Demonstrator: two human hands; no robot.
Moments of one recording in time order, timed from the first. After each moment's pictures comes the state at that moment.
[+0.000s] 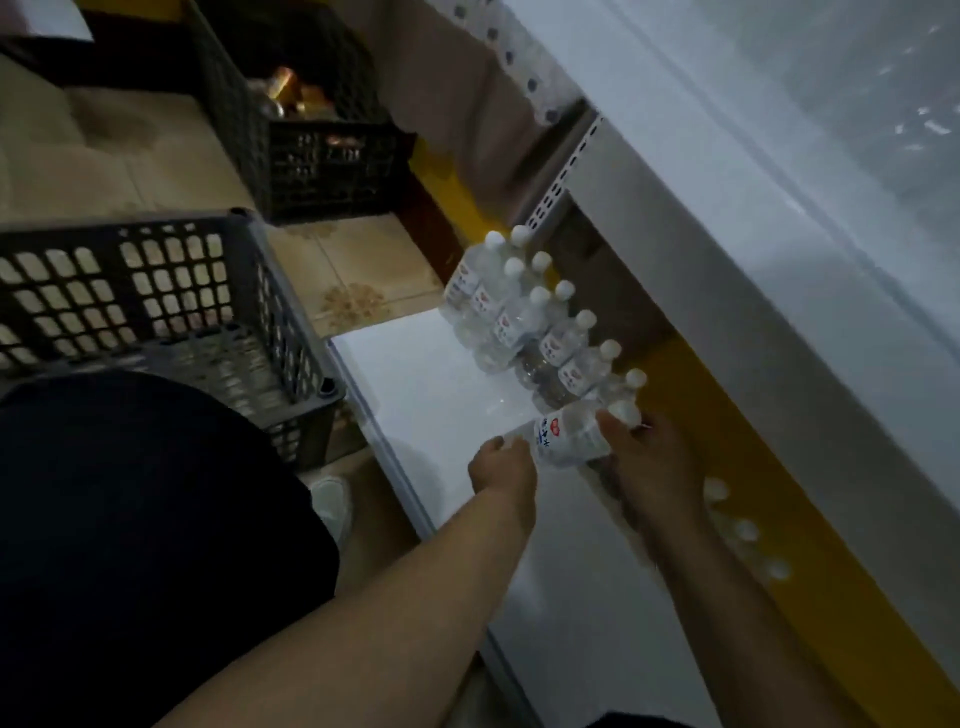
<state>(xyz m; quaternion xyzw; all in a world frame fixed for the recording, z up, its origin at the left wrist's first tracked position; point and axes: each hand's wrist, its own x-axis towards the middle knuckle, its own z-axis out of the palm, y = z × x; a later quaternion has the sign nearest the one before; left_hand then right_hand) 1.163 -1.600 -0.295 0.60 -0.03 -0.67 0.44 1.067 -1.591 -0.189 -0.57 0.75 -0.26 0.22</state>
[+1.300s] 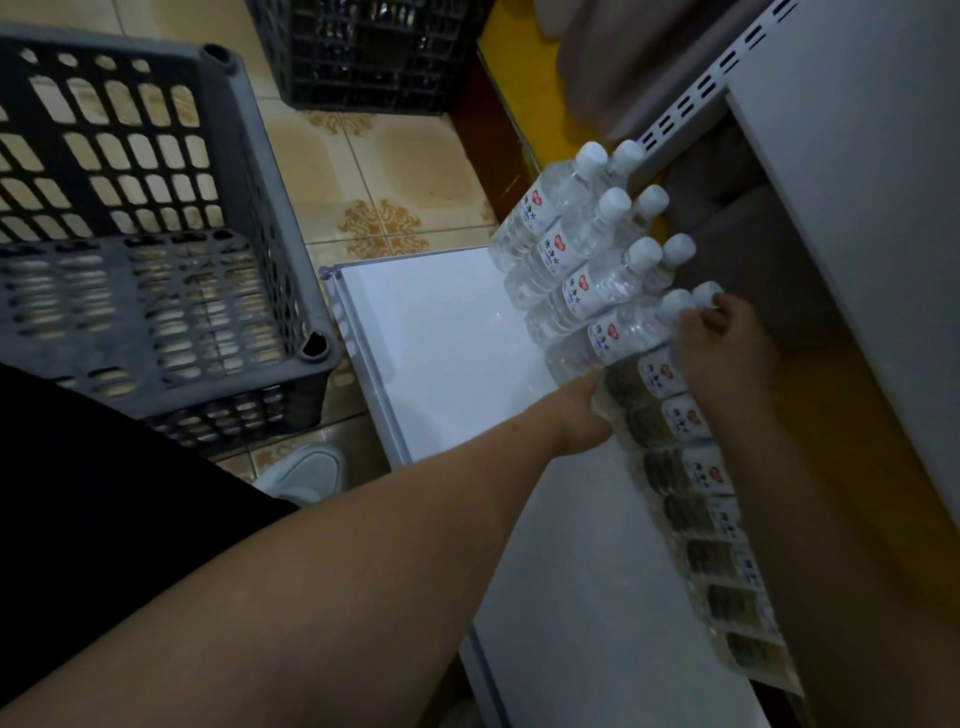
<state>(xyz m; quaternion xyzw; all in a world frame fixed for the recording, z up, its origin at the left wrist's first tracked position) 1.189 -1.710 -0.343 0.52 -0.50 -0.65 0.24 1.072 -1.774 -0.275 -0.63 0.73 -0.19 0.14</state>
